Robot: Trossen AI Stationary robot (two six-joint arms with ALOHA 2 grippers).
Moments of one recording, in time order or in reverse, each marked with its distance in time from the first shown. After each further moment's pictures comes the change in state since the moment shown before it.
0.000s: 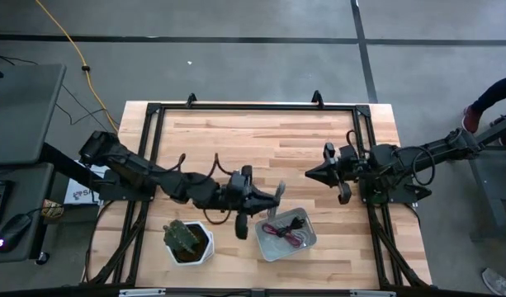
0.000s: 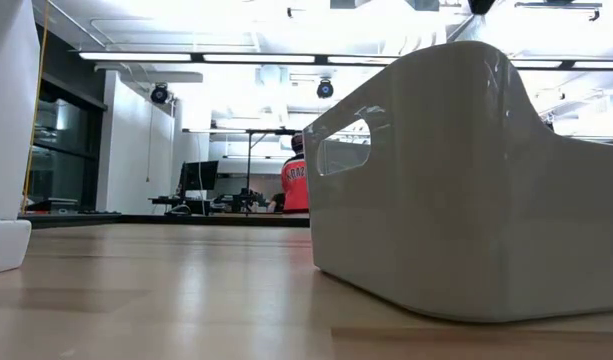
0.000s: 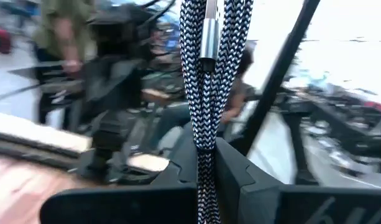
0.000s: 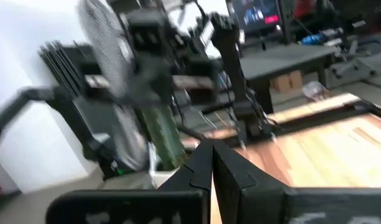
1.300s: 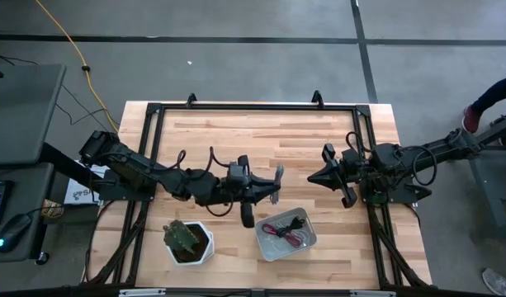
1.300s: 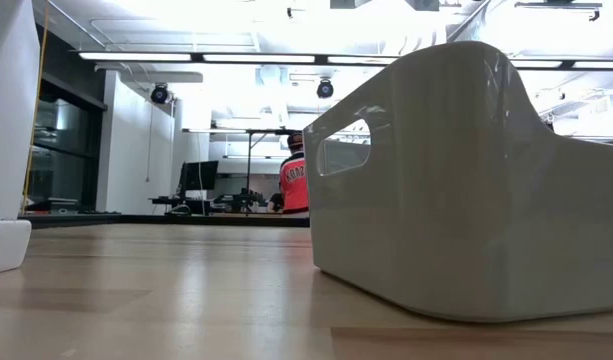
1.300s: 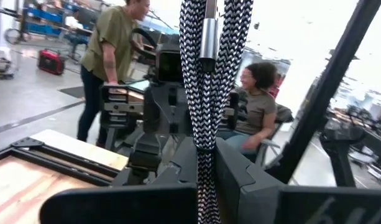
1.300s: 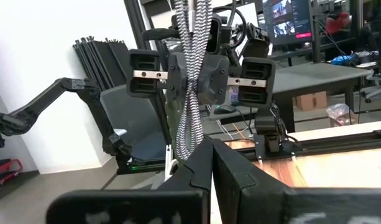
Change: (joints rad) left arm 0.016 0.001 -0.002 0.054 -0.143 0.045; right arm 0.000 0.000 0.000 0.051 -0.103 -0.100
